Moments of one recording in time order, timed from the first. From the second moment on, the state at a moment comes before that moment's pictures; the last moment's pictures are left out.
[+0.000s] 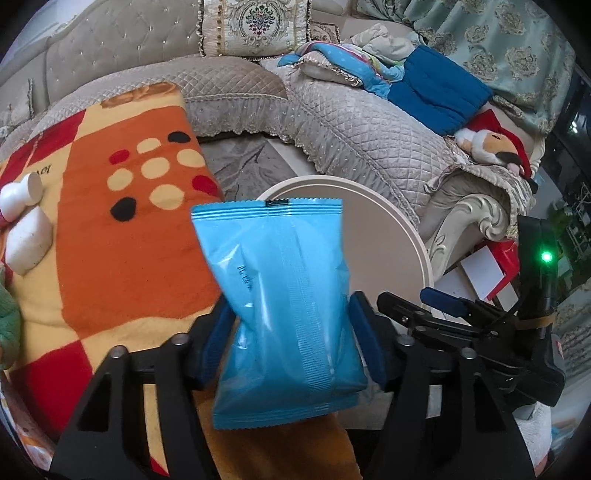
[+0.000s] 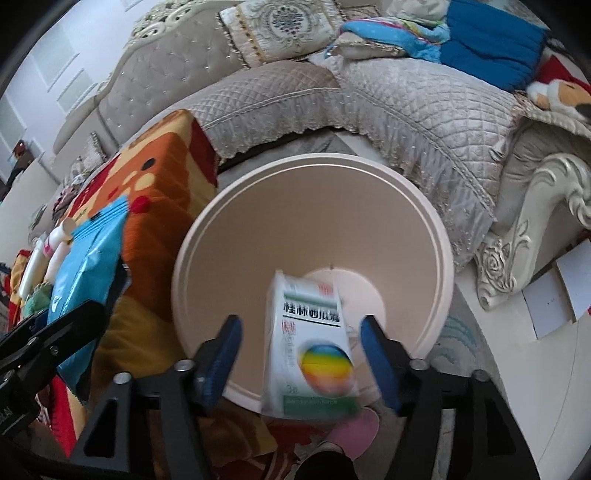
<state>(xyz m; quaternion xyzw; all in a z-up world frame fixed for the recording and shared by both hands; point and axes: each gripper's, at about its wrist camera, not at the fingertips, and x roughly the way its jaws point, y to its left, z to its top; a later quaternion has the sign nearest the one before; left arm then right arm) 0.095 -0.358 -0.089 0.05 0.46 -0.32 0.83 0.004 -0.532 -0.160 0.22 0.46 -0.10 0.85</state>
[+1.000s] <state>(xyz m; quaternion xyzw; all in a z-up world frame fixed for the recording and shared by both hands) 0.081 -0.333 -0.075 0.02 0.46 -0.32 0.83 -0.017 -0.520 -0.136 0.22 0.45 -0.09 0.86</state>
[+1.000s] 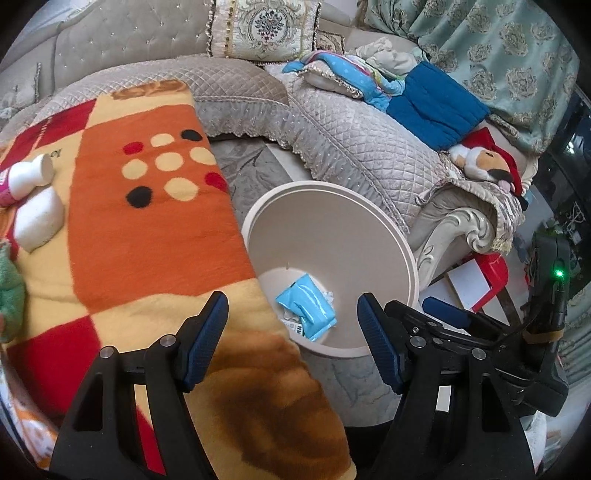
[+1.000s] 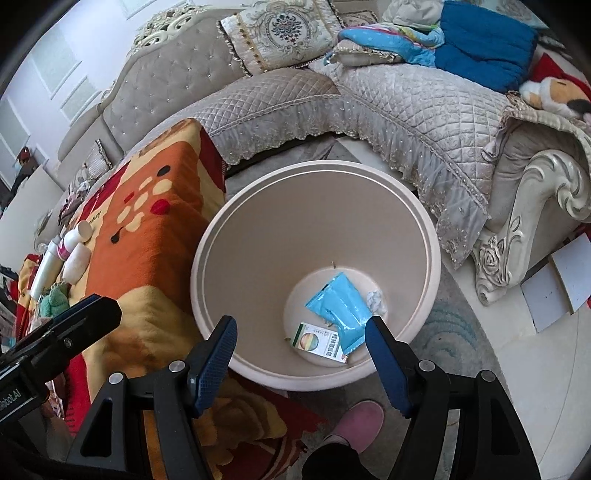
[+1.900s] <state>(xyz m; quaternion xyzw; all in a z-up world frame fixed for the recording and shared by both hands) 0.056 -0.174 -0.027 -0.01 0.38 -0.20 0.90 -0.003 -0.392 -0.076 0.14 0.40 -0.01 0.90</state>
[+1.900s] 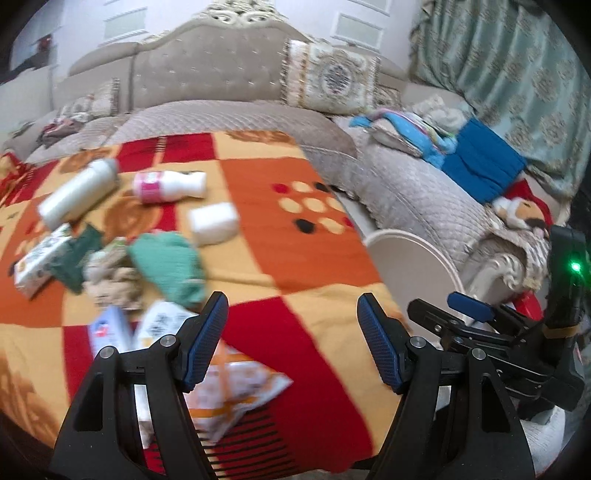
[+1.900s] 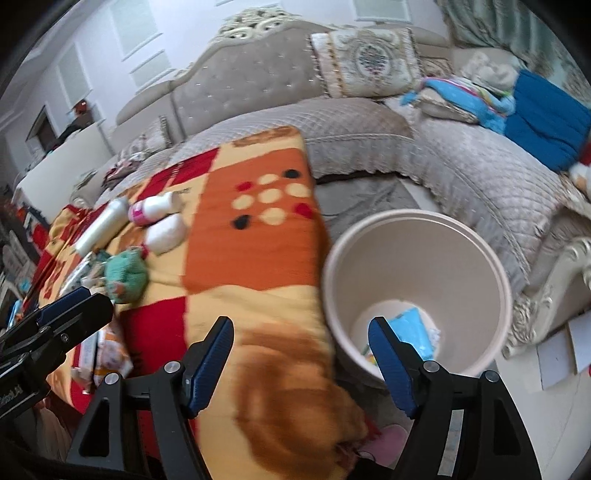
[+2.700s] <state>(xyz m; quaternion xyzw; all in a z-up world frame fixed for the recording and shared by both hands) 0.096 -0.008 -0.053 -0.09 0.42 -0.07 0.90 0.080 -0.253 -0.077 0.07 0.45 0.15 0.88</state>
